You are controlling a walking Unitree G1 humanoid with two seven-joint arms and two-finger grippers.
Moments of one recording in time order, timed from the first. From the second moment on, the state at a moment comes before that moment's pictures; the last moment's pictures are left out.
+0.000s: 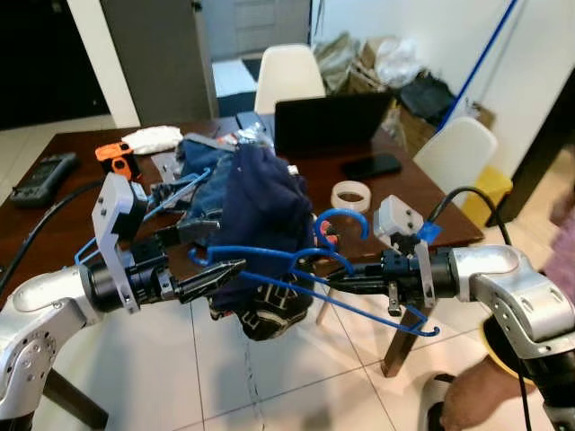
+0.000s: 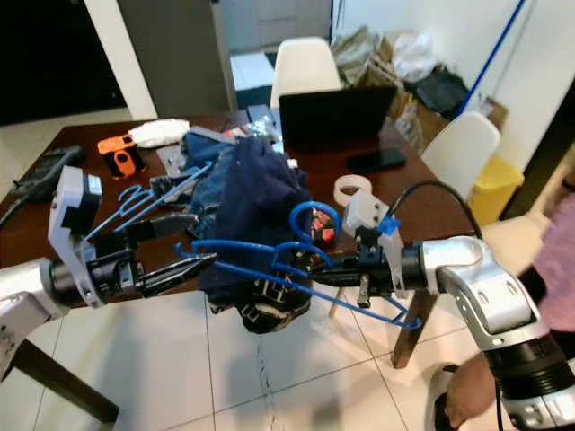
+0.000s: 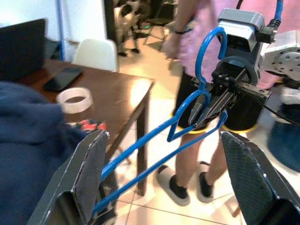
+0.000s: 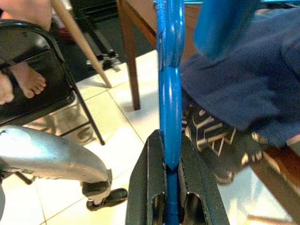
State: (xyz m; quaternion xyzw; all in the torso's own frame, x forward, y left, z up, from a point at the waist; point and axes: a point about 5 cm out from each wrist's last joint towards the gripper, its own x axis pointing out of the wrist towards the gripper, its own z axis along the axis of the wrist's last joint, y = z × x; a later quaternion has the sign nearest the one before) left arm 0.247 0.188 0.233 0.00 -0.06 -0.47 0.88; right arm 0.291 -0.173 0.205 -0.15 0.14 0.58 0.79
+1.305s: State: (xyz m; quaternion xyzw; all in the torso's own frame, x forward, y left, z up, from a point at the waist) left arm 0.251 0.249 -0.007 -0.13 0.34 -0.04 0.93; right arm 0.248 -0.287 0.000 -0.15 0.50 0.14 0.84
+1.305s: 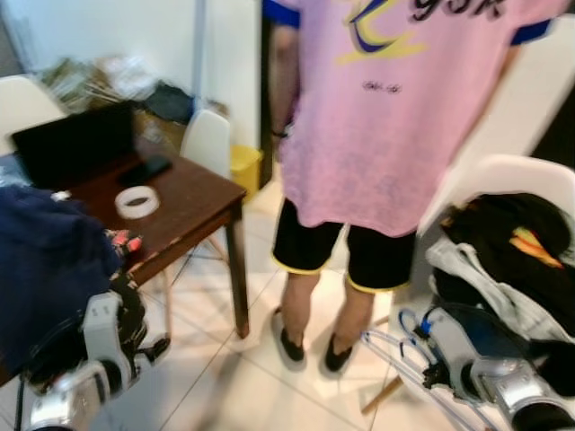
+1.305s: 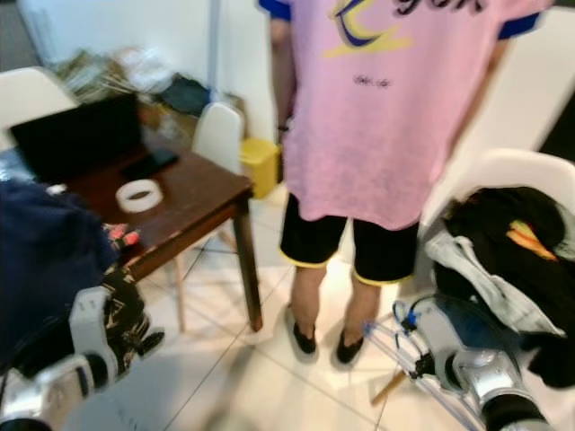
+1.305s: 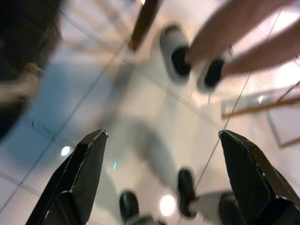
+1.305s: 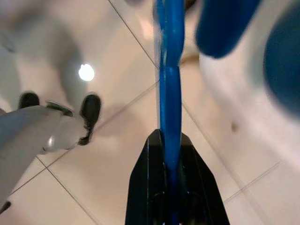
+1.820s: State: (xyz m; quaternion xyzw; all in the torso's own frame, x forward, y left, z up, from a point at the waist) left arm 0.238 0.216 -0.045 -0.09 0.41 0.01 0.91; right arm 0.232 -0.268 -0.035 -0.05 0.48 -0.03 0.88
